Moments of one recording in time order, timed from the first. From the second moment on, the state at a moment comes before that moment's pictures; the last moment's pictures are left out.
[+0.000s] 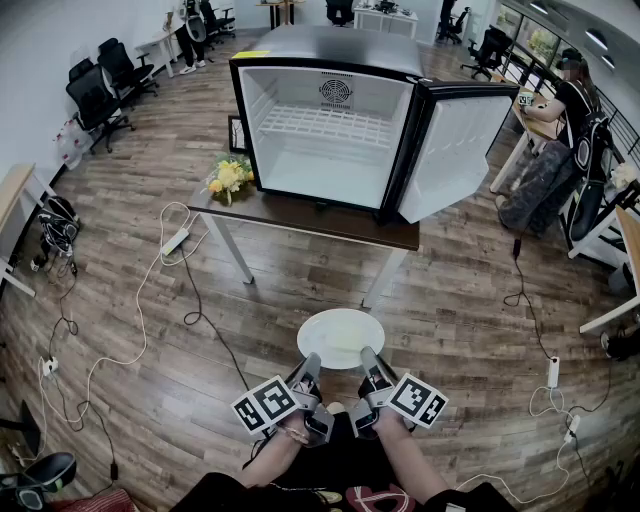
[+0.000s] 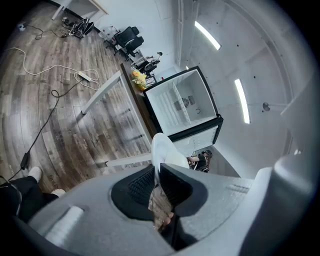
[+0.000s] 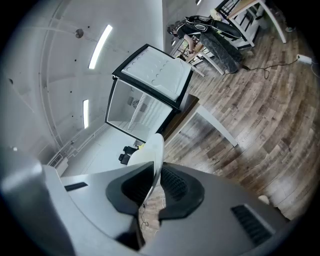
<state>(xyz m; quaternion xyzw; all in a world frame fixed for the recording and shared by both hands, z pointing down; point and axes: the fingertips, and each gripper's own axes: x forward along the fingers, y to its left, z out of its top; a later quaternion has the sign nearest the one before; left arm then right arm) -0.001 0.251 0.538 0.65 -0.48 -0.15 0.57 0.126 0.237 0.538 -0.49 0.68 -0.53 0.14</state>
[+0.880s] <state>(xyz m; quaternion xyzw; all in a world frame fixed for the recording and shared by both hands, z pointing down) -0.004 0.254 0.541 0.64 -0.51 -0.18 0.55 0.120 0.228 0.537 -0.46 0.71 -0.52 0.13</state>
